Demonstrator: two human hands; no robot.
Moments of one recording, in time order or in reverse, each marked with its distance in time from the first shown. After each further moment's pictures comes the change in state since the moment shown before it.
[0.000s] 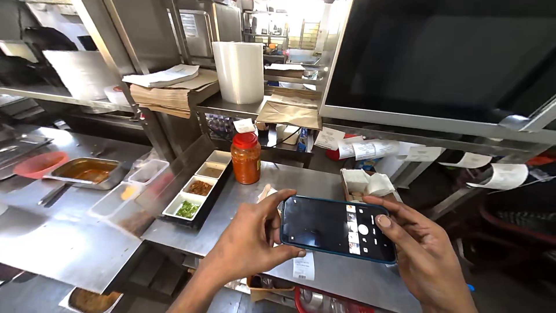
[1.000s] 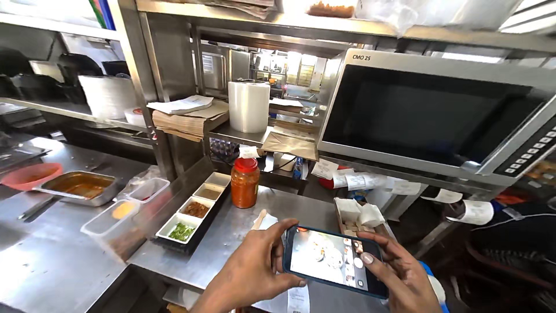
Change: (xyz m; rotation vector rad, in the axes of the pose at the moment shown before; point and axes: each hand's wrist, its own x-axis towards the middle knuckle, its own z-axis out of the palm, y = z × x) left_hand -0.006 0.005 -0.003 -0.017 -0.048 0.039; right_hand -0.017 -0.016 0.013 -0.033 0.014 0.030
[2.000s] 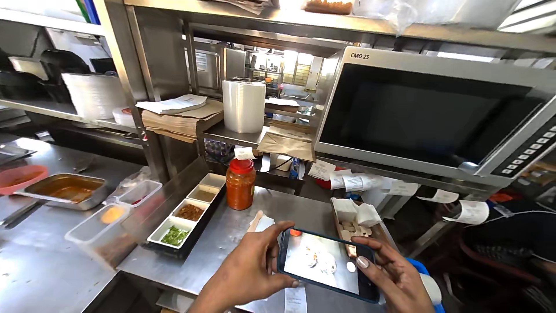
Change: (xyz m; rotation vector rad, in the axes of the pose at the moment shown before) left_hand 0.010 -0.022 0.001 -0.013 -0.032 0.013; right_hand 0.004 0.011 -0.003 -0.005 -0.018 0.017
